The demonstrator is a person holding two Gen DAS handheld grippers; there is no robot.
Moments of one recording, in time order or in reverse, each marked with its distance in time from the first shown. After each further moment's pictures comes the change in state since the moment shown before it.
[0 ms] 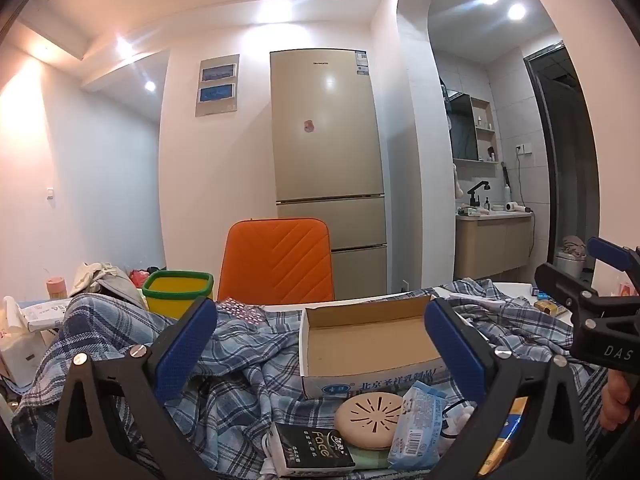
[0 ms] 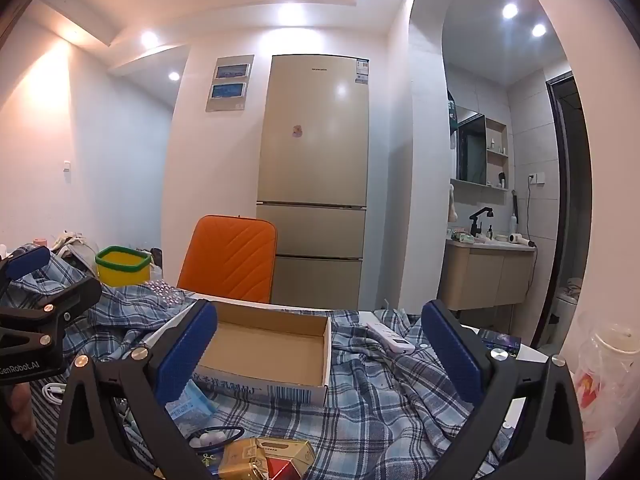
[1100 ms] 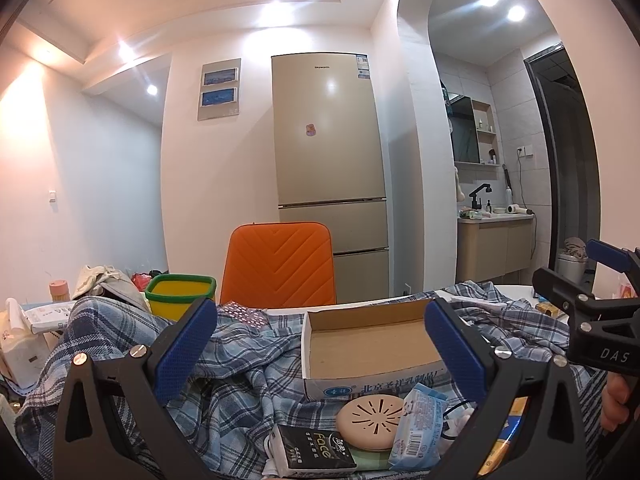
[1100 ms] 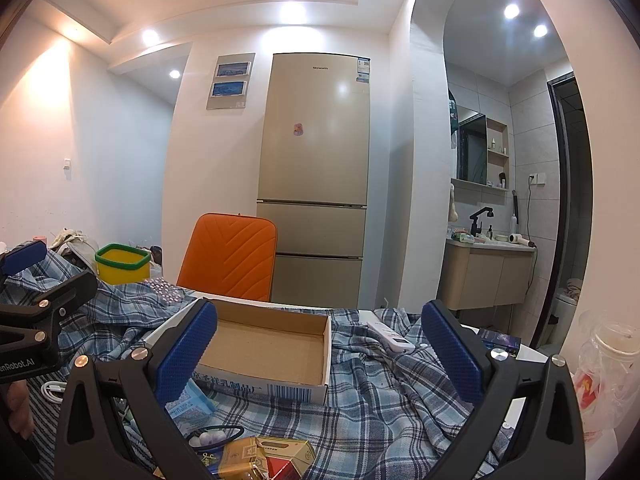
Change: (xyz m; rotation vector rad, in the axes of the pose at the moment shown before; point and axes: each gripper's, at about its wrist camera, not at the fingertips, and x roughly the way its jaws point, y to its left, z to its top) left arm -0.006 0.004 0.005 0.000 -0.027 0.006; right arm 0.002 0.000 0.000 -0.004 -0.004 0.000
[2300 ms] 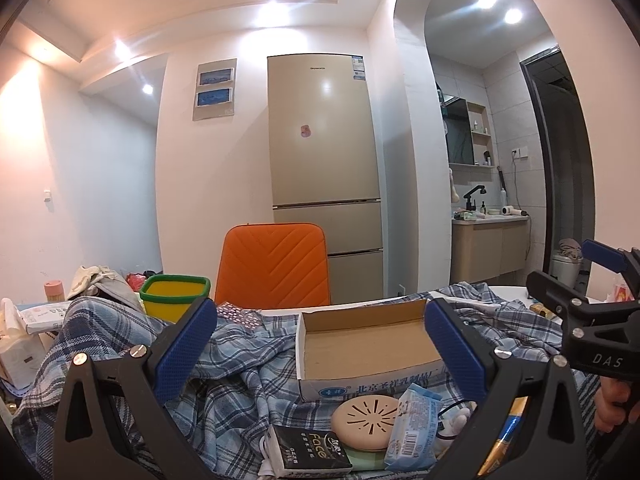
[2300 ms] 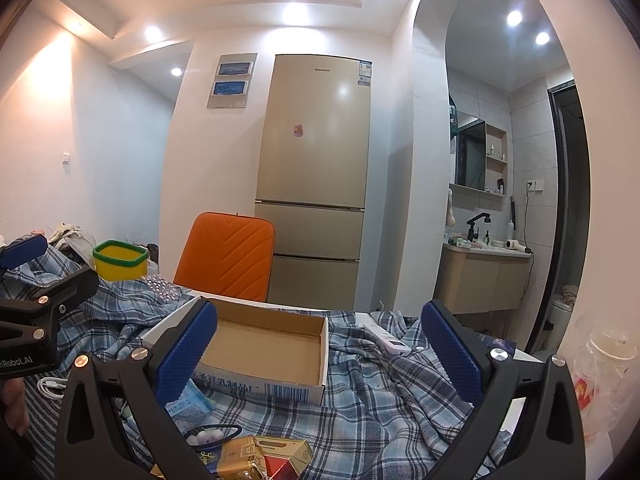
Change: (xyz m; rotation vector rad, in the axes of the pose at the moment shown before) left arm 0.000 -0.004 -0.004 -0.003 -0.008 -0.029; right arm -0.005 0.004 0.000 -0.021 -0.007 -0.011
